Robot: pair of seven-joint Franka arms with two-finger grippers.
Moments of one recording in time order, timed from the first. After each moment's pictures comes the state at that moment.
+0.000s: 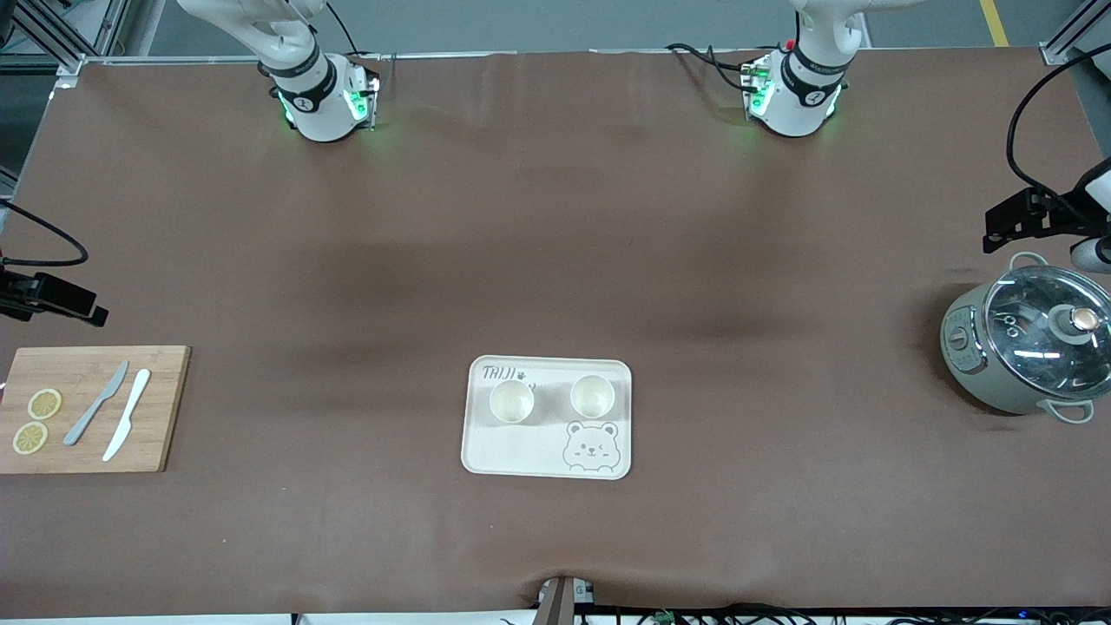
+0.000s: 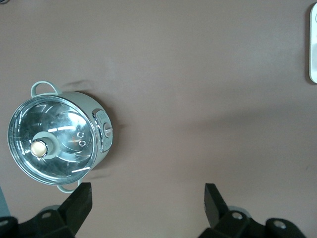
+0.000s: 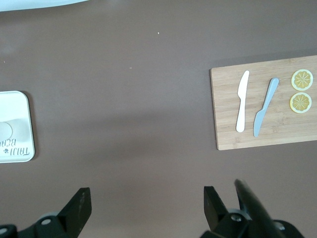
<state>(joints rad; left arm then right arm) 0.05 0.08 -0.06 -1.46 0.07 1.54 0.18 -0.01 0.27 -0.11 -1.28 0.07 1.57 -0.01</state>
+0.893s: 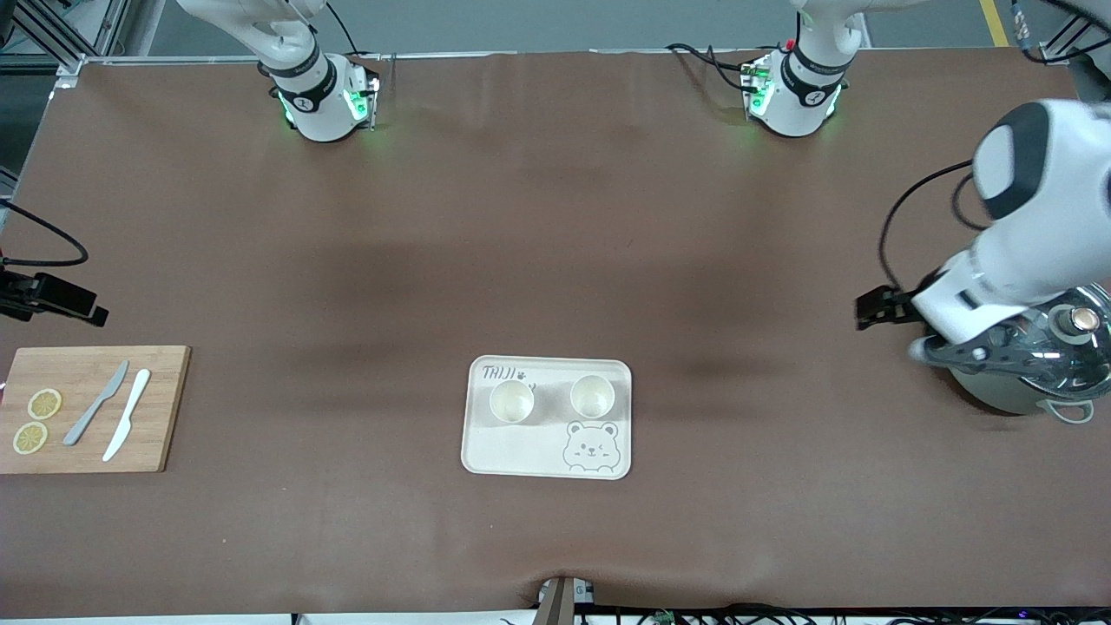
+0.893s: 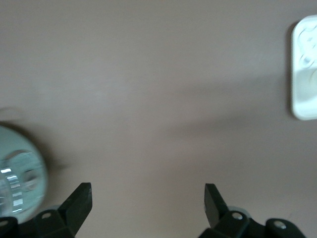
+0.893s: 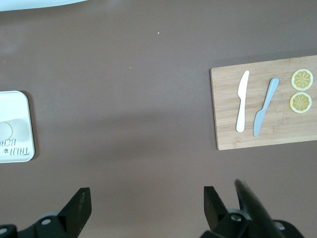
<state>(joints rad) 0.03 0.25 -0.21 -1.66 0.02 1.92 -0.04 -0.01 0.27 -0.11 -1.28 0.07 1.57 -0.01</state>
